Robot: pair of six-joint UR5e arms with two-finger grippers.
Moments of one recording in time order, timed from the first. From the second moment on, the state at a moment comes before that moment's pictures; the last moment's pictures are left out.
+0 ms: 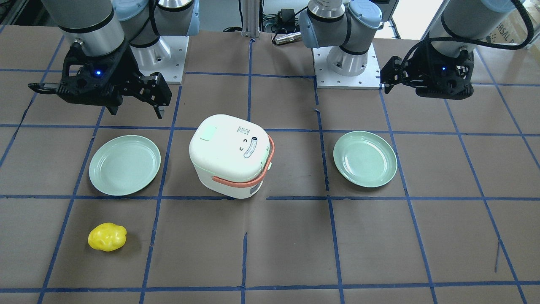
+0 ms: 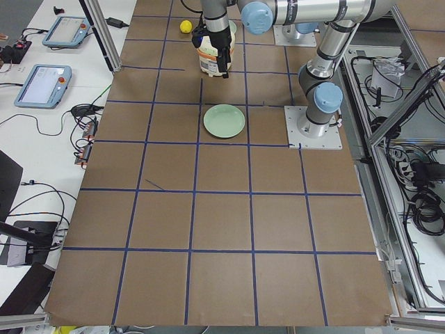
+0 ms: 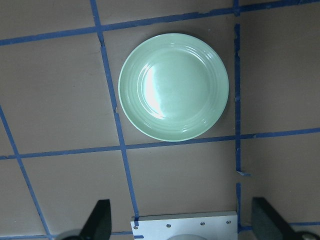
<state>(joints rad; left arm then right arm) -1.38 -1.52 -1.61 -1.78 1.69 0.28 1.63 -1.54 1.55 -1.60 -1.56 0.13</state>
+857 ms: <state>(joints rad) -1.38 -1.52 -1.61 -1.78 1.69 0.28 1.74 -1.50 1.58 -1.66 -1.52 0.21</state>
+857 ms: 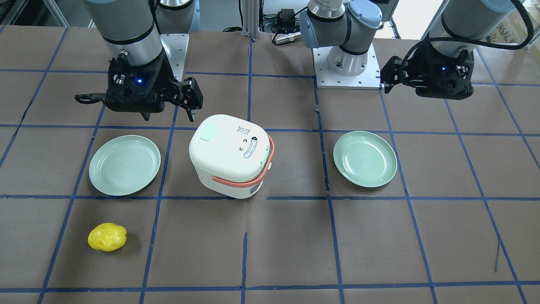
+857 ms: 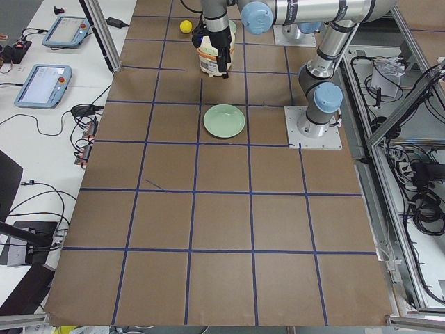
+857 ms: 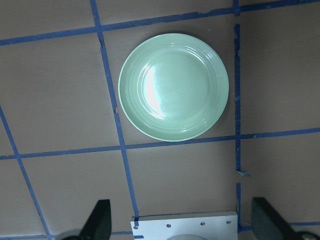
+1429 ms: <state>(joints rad) -1.38 -1.52 -1.61 -1.78 1.69 0.28 1.80 -1.49 1.67 -1.77 -1.50 0.29</state>
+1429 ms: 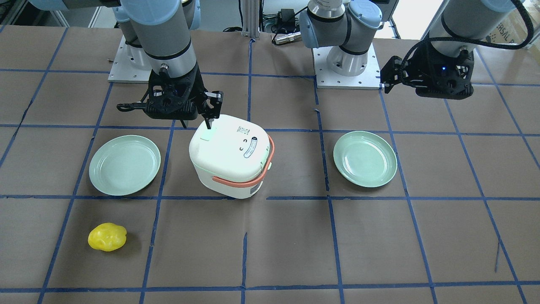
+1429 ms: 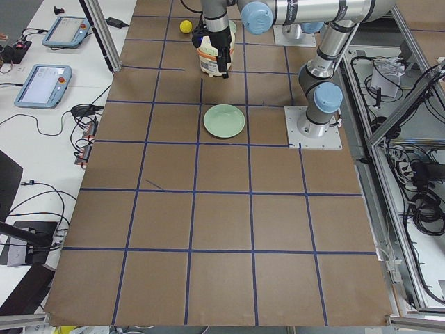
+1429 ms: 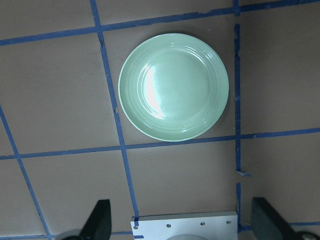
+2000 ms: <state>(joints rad) -1.38 -1.52 -1.61 -1.78 1.69 0.28 1.80 -1.48 1.75 -1.82 -1.50 0.29</state>
